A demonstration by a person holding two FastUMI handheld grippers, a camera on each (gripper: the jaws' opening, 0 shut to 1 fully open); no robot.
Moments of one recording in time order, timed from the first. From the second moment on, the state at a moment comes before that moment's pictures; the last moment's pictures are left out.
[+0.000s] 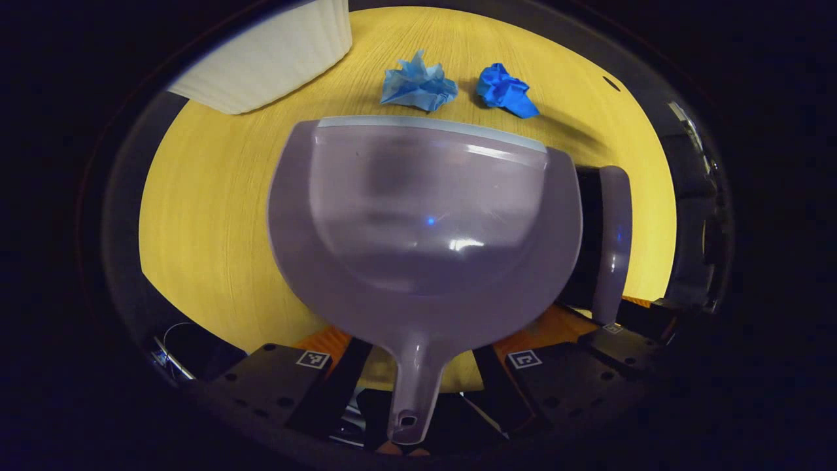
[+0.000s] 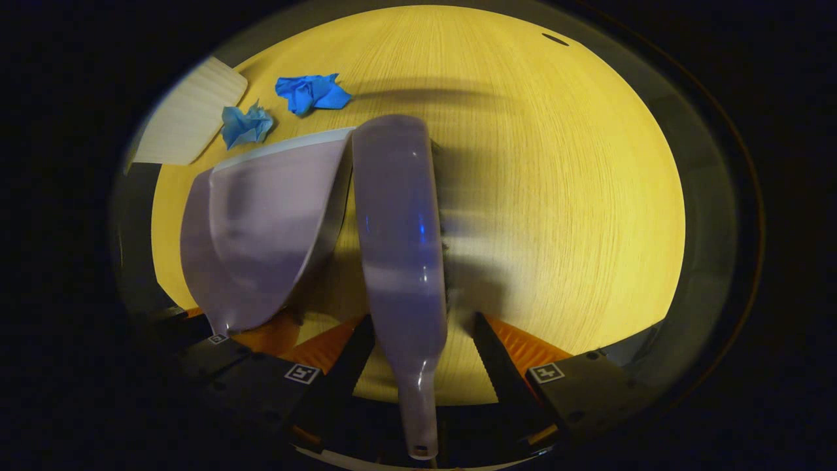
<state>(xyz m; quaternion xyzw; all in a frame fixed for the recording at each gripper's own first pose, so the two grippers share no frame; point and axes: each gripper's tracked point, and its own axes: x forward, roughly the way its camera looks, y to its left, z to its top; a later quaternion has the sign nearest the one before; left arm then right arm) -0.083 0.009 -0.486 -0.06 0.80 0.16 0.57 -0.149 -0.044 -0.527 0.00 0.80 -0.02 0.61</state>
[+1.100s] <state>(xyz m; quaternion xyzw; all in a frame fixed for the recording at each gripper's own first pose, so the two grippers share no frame) -0.090 0.023 -0.486 0.07 0.84 0.04 0.54 -0.144 -0.036 -0.528 0.05 0.79 0.01 0.61</state>
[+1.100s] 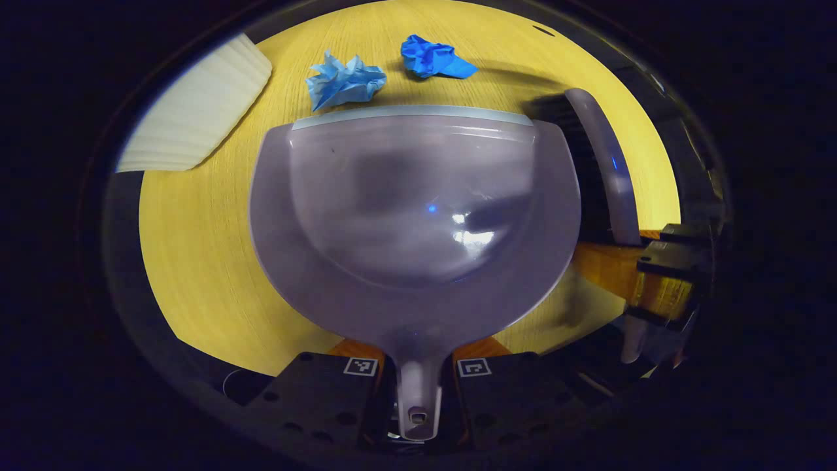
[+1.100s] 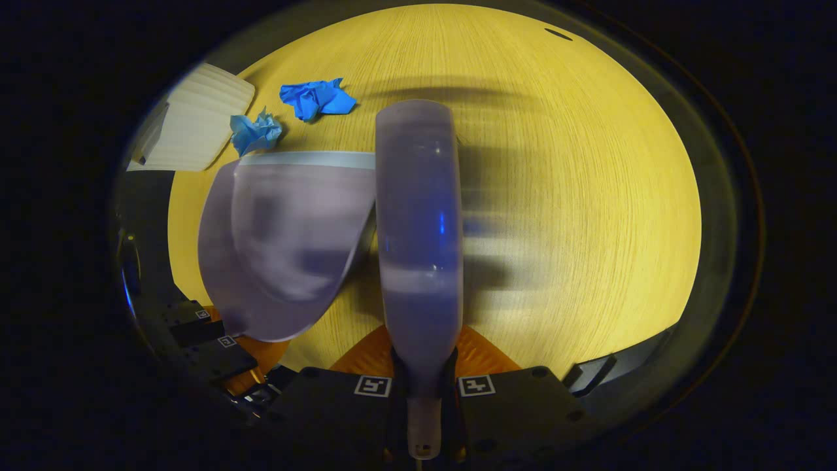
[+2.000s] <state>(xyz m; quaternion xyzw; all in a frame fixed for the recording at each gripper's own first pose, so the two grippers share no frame) -0.066 0.069 -0.470 0.09 0.87 0.02 0.49 0.113 -0.082 -0.542 -0.11 0.73 0.10 0.67</state>
